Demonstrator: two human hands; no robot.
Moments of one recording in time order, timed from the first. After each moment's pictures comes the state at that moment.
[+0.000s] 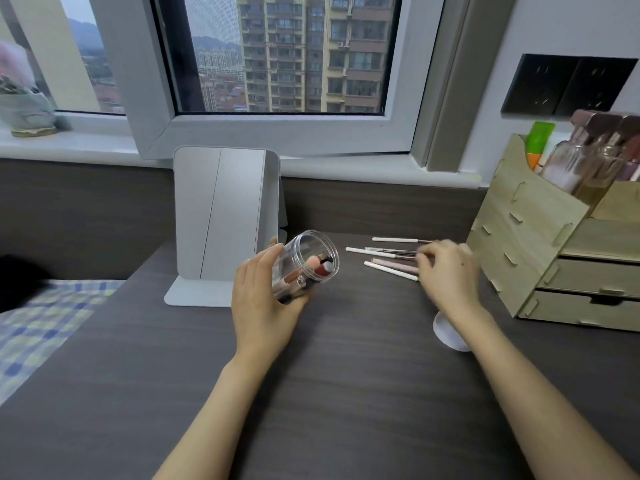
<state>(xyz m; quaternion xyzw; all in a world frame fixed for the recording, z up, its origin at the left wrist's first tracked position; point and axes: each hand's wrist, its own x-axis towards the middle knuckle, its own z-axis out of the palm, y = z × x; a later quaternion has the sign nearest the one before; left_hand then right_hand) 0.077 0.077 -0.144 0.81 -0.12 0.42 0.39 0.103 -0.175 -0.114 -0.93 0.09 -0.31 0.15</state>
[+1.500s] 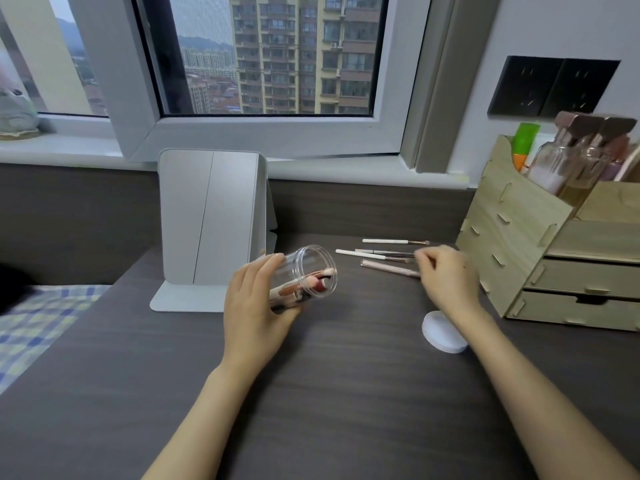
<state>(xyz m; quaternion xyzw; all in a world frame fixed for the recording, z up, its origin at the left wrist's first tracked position) 0.081 0.078 -0.150 0.84 -0.18 0.40 0.33 0.100 -0.193 -0.114 -0.92 0.08 -0.30 0.22</state>
